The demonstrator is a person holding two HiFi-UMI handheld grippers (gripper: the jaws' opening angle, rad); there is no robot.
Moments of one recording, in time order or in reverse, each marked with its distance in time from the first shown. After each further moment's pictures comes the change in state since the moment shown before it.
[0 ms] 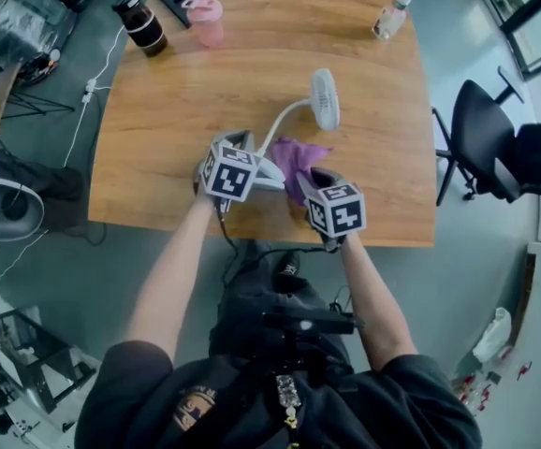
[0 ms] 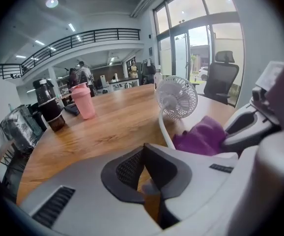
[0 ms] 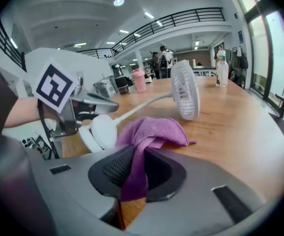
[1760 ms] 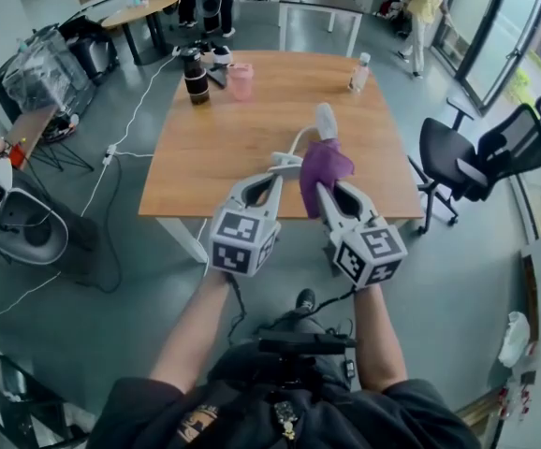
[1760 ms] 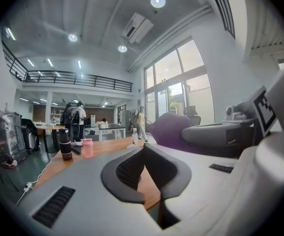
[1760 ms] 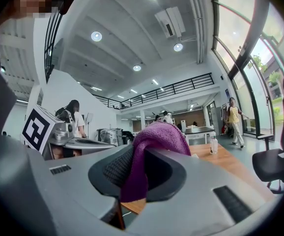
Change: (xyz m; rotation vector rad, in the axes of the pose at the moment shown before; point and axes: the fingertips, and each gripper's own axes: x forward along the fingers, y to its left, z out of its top) left arm -0.376 -0.083 0.001 -0.035 -0.594 -0.169; right arm -0.278 0.250 0.051 -0.113 -0.713 -0.078
